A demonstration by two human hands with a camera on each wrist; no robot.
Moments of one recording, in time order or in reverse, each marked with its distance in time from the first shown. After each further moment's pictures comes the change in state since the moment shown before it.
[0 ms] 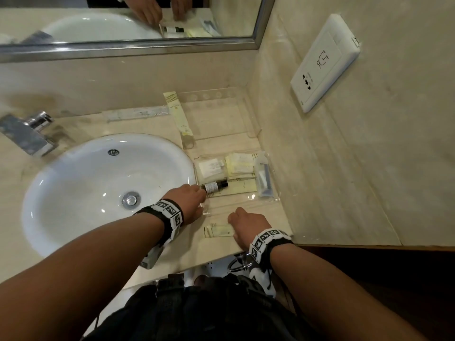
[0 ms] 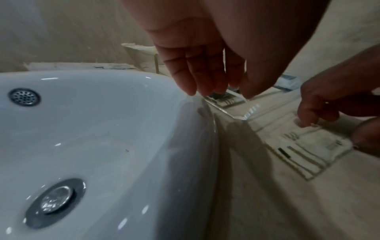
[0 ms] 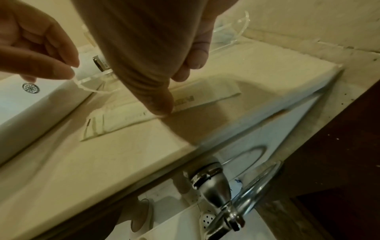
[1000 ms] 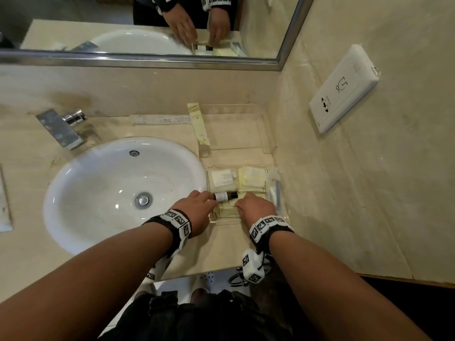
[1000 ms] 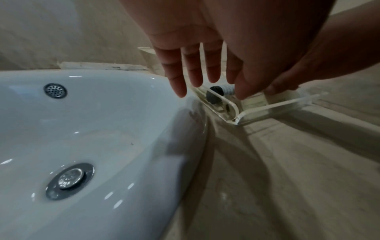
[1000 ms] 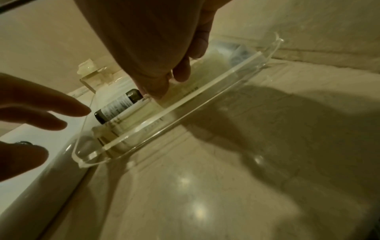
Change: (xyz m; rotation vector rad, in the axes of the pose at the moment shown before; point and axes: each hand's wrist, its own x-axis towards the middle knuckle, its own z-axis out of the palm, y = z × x) left_hand -0.016 0.011 0.007 -0.081 0.086 -0.051; right_hand 0.055 0.018 -0.048 0.006 0.157 0.064
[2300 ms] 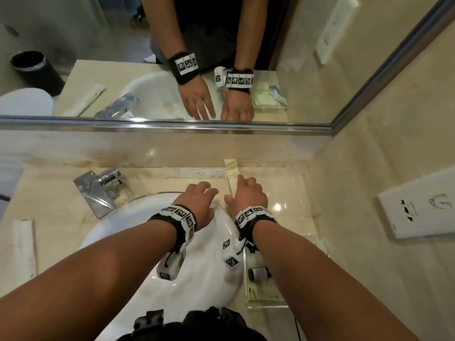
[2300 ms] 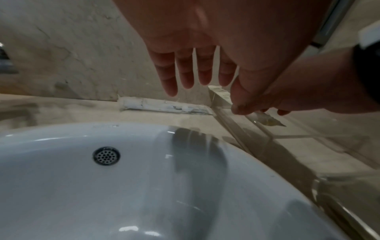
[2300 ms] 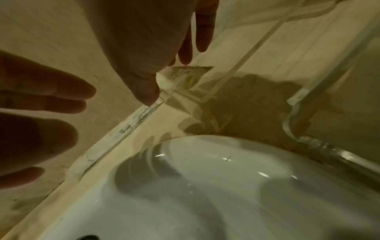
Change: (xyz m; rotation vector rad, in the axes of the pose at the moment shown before) left_hand 0.088 -0.165 -0.119 -0.132 0.100 -0.265; right_hand 0.216 -0.101 -0.119 0.209 0.167 0.225
